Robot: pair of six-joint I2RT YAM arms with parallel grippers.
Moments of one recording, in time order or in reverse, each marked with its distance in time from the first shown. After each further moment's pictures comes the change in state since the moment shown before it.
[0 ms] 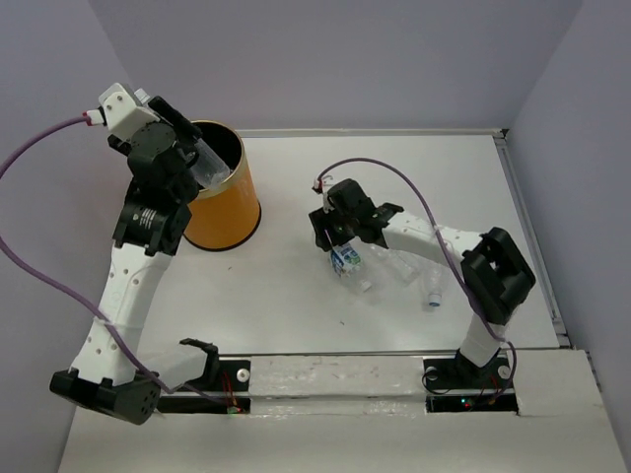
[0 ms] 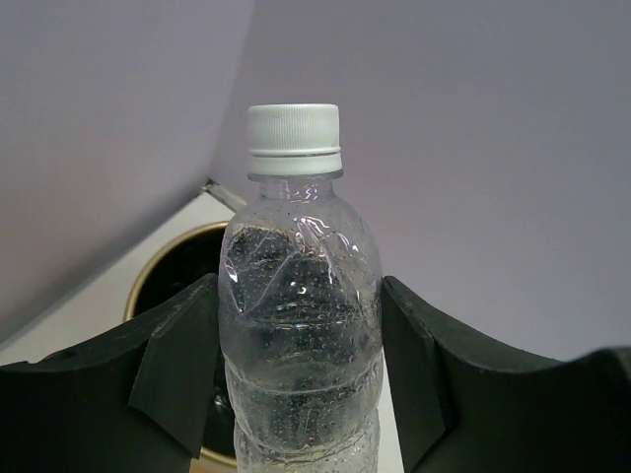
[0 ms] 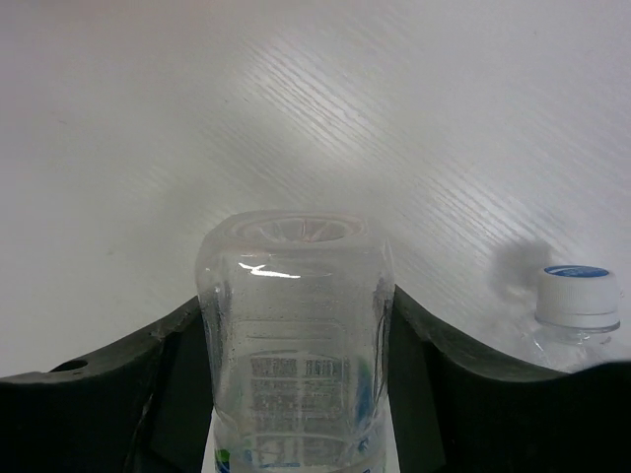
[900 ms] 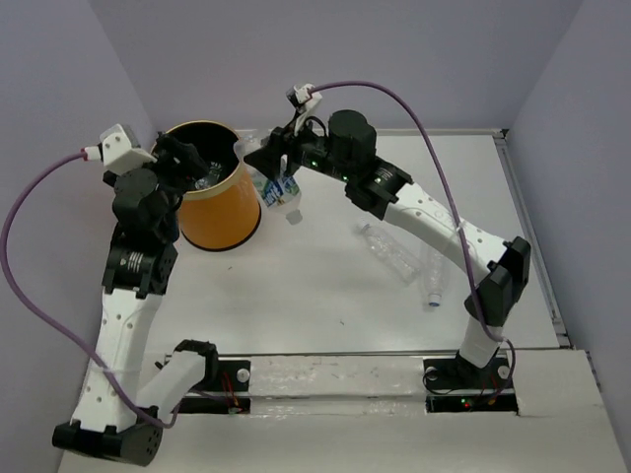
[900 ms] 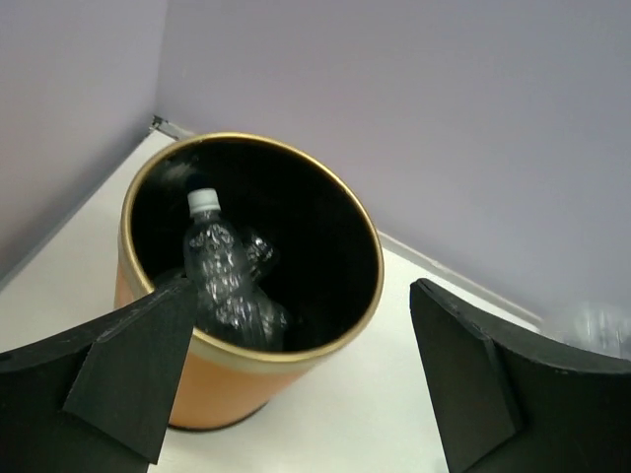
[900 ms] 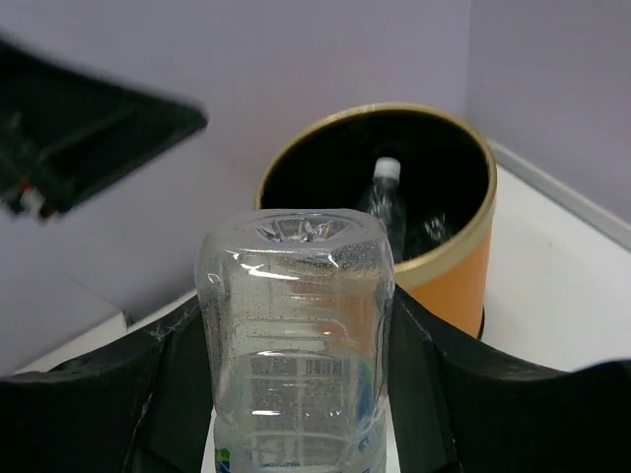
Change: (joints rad) left arm 0.145 -0.142 -0.216 -0.012 0.288 0.013; right arm 0.095 -0.064 0.507 0.273 -0.233 0.064
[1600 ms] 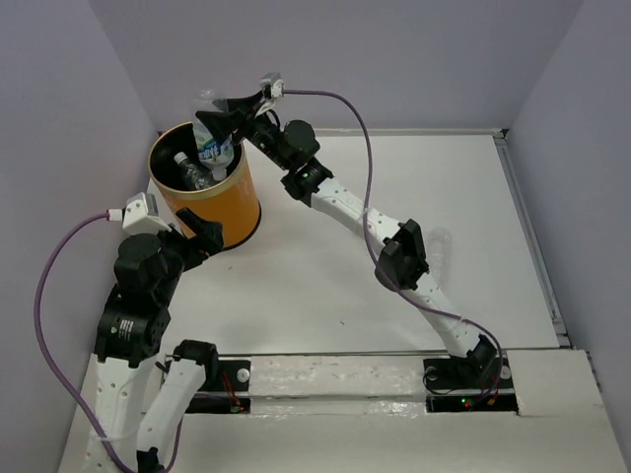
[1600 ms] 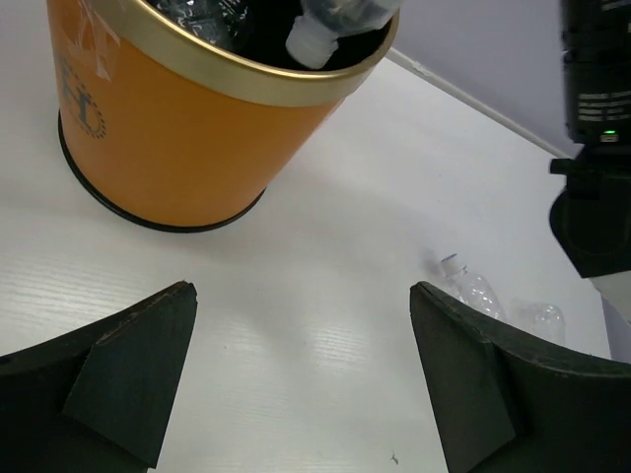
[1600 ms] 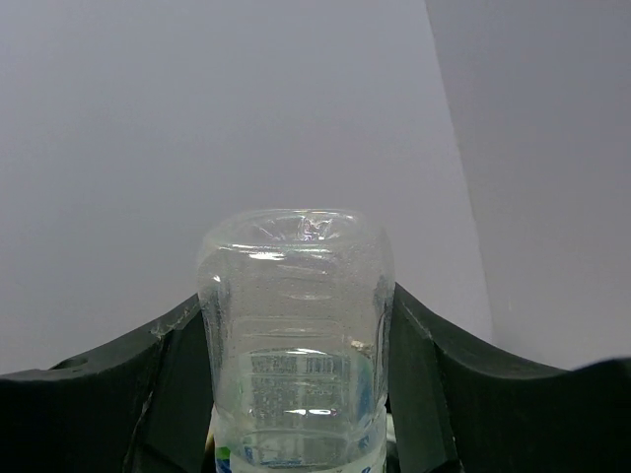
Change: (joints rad) left arm -0.003 -0.391 -0.262 -0.397 0.310 -0.119; right arm 0.000 0.805 0.858 0.539 0.114 0.175
